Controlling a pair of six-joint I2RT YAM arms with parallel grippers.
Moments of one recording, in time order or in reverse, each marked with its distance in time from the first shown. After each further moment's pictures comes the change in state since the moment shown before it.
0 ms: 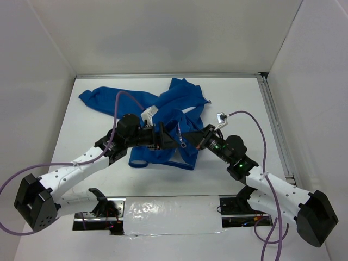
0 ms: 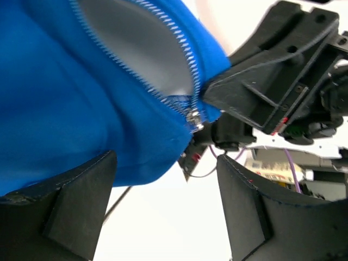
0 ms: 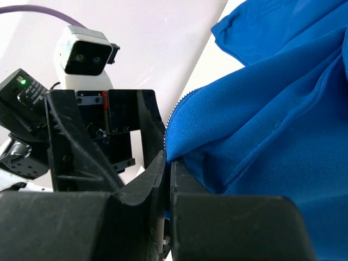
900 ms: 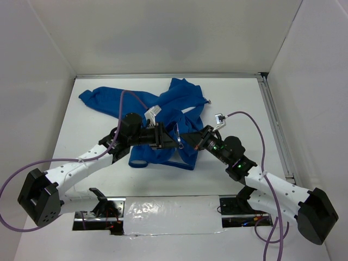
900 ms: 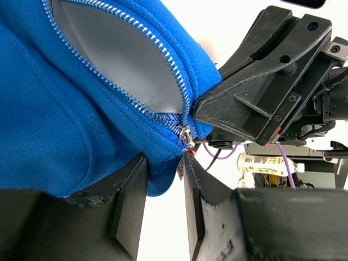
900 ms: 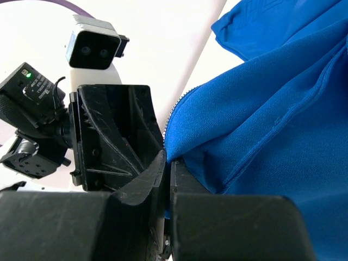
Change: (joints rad) left arm 0.005 0.061 -0.005 0.094 0.077 -0.021; right arm 0.040 0.020 -0.002 0.012 0.041 0.010
